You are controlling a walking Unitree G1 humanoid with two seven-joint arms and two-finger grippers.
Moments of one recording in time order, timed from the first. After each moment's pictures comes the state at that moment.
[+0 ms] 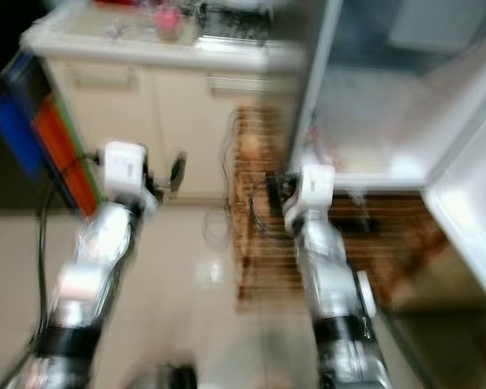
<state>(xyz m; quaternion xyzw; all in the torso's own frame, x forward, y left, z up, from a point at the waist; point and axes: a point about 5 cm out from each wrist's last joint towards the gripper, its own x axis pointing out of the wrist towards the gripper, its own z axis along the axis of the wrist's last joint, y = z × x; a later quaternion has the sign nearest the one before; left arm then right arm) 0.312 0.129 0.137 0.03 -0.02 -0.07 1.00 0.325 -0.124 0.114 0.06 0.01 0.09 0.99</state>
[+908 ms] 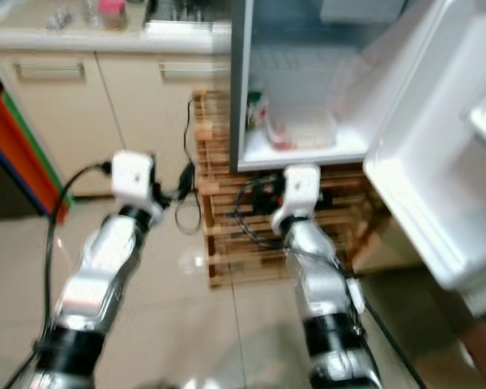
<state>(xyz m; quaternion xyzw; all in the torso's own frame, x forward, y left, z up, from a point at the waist) 0.311 0.120 0.147 0.02 -0.05 -0.10 0.99 0.322 -0.109 0.113 0.05 0.02 0.13 0.99</state>
